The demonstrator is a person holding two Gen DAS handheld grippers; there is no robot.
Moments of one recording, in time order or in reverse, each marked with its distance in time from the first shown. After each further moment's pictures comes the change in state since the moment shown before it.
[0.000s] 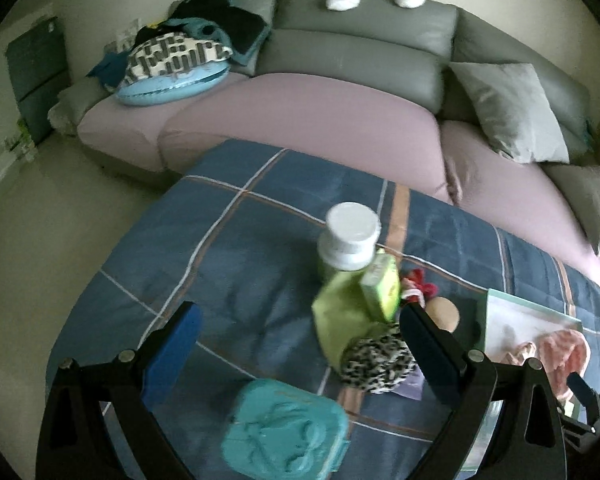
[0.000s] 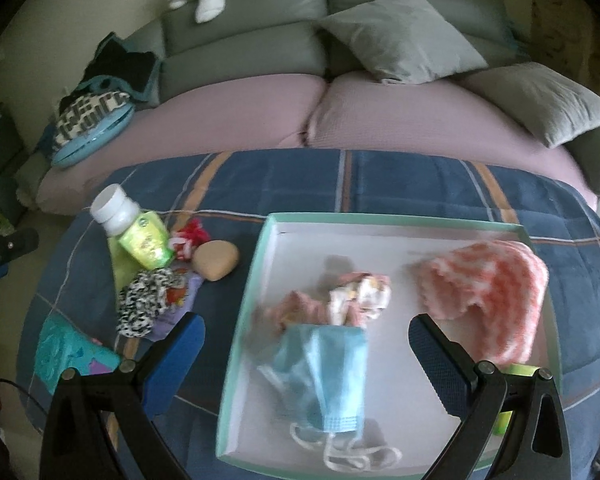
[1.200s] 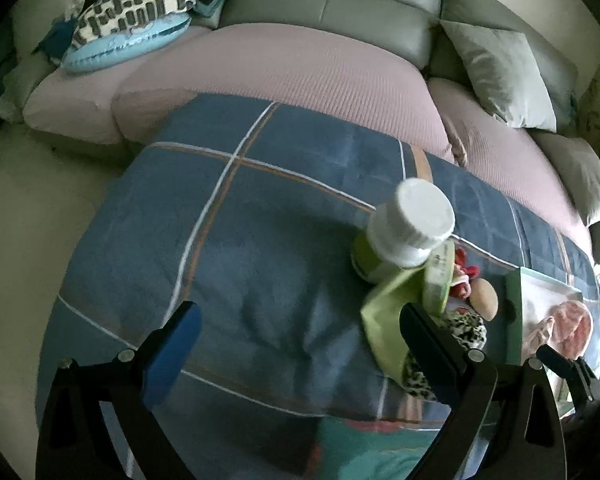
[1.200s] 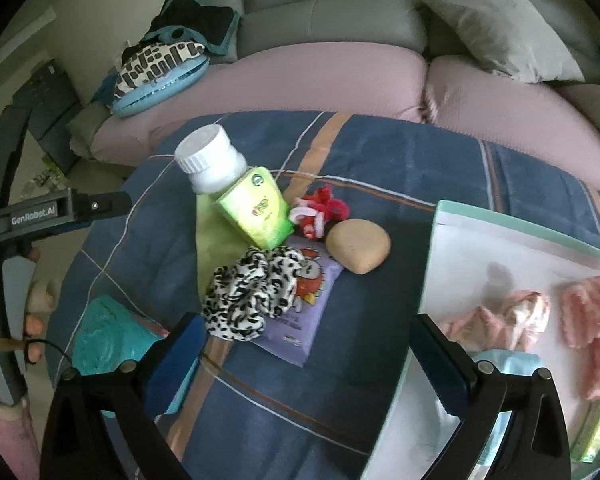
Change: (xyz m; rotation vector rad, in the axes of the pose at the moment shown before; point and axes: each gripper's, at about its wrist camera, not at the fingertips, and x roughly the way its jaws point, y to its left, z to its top) left arm 0.085 0.056 0.031 0.109 0.177 -0.168; right arm 0.054 0.099 0.004 -0.142 0.110 0.206
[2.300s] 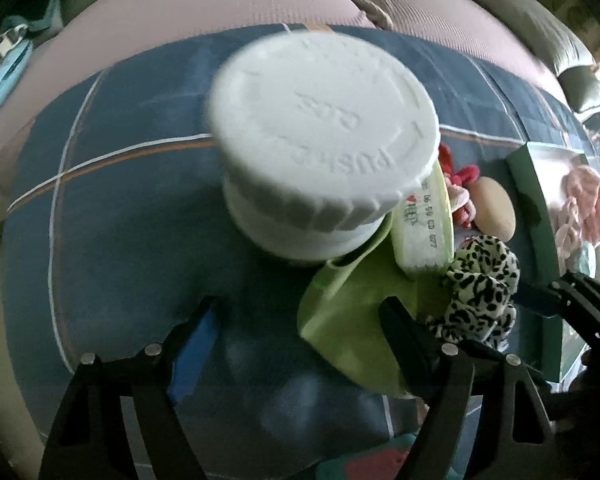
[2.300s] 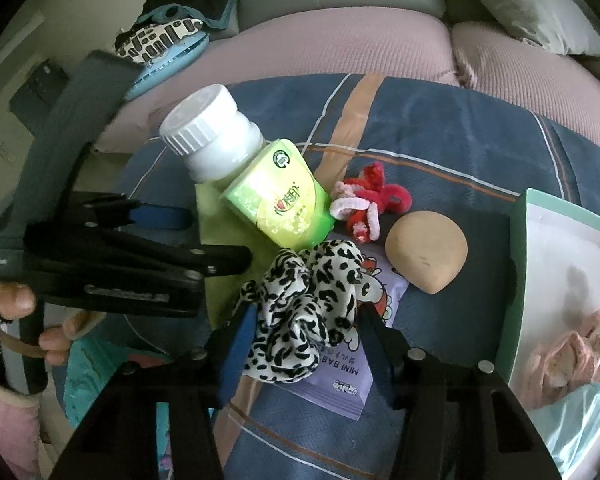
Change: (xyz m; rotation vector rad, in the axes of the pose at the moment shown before) left arm 0.113 -0.071 0.021 0.436 0.318 -0.115; right arm 0.063 0.017 0.017 0.033 0.097 0.056
